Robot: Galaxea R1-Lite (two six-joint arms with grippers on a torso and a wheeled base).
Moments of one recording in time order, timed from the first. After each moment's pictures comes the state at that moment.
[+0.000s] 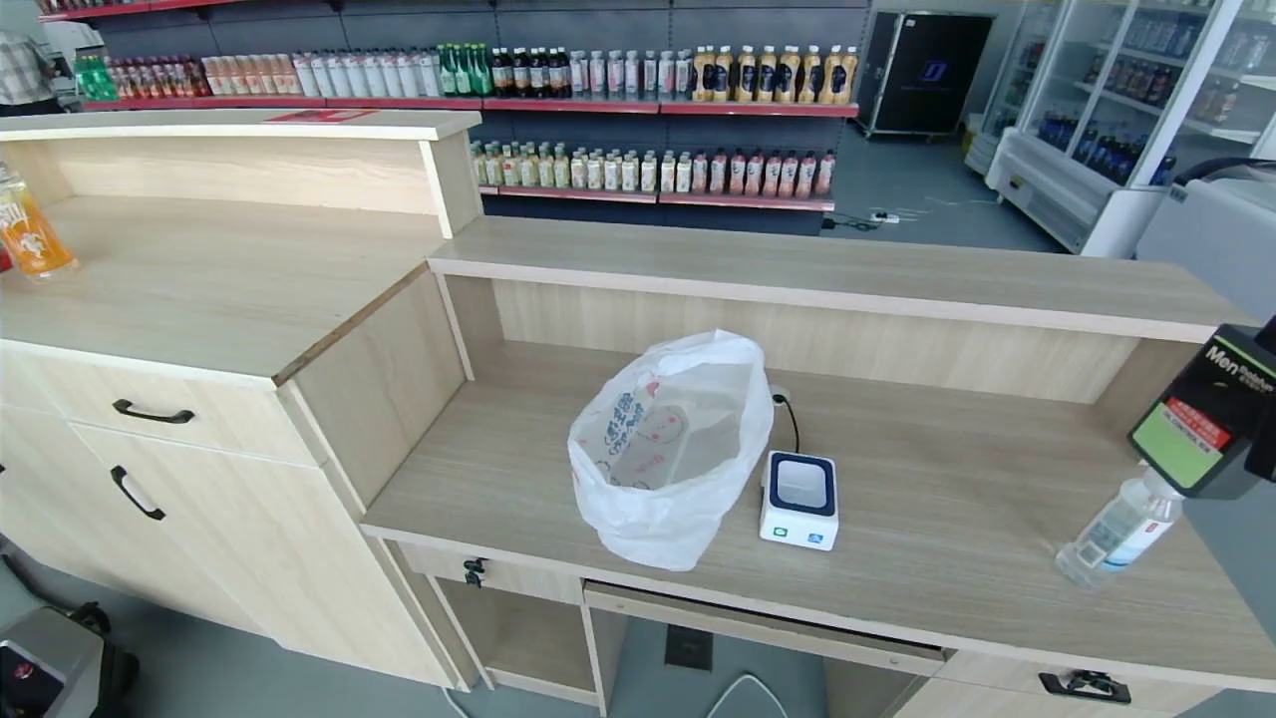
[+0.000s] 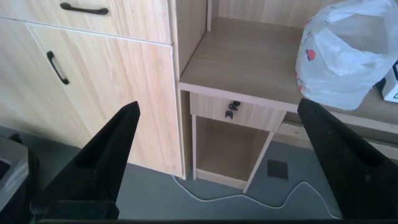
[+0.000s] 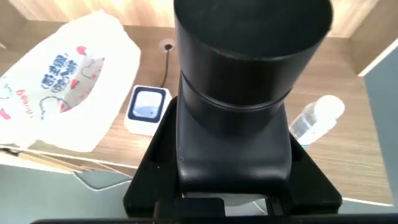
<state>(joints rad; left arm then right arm) 0.00 0.00 0.00 0.00 0.04 -0.02 -0.05 1.12 -0.67 -0.22 0.04 0.02</state>
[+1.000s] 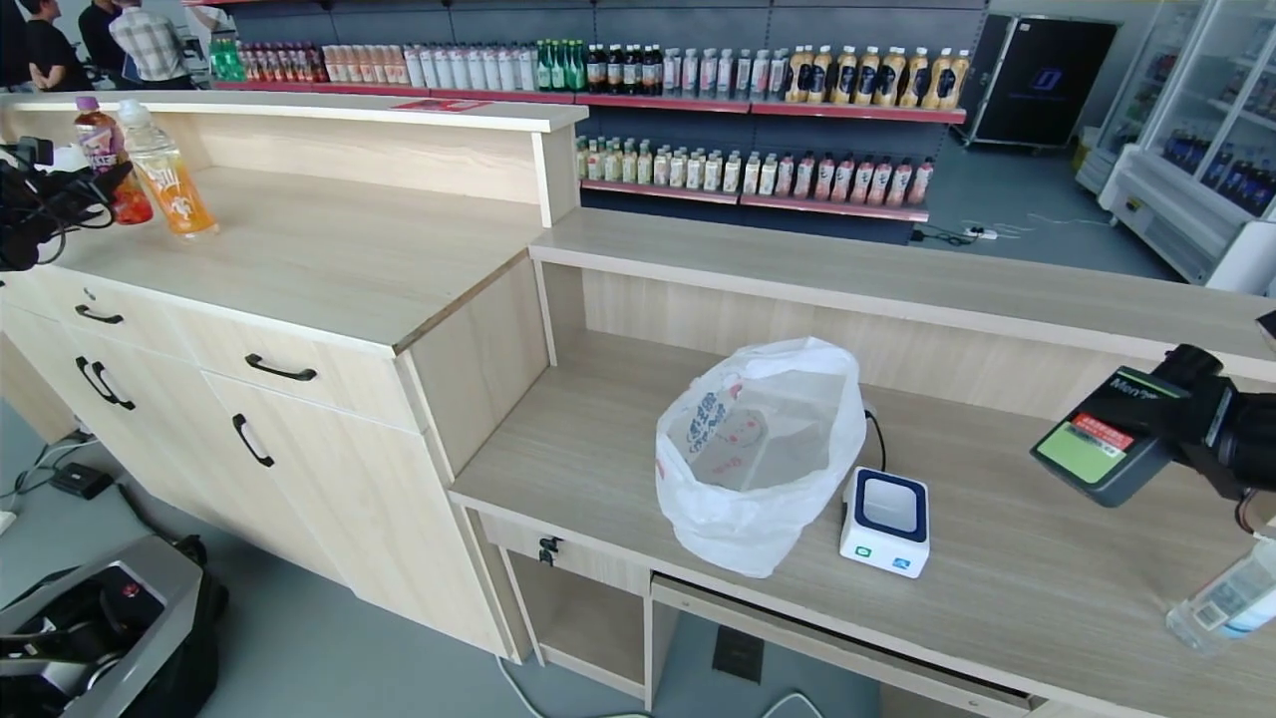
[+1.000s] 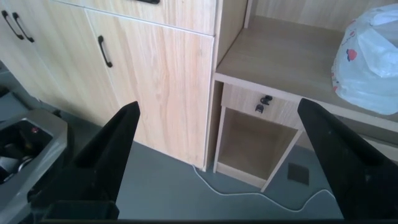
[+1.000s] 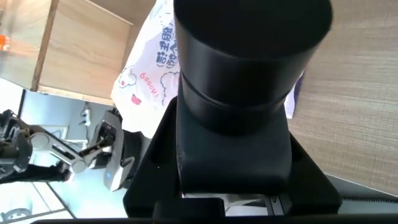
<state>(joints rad) 0.00 0.00 0.00 0.00 0.04 -0.02 -0.34 1.49 -0.73 -0.30 0.65 0.36</state>
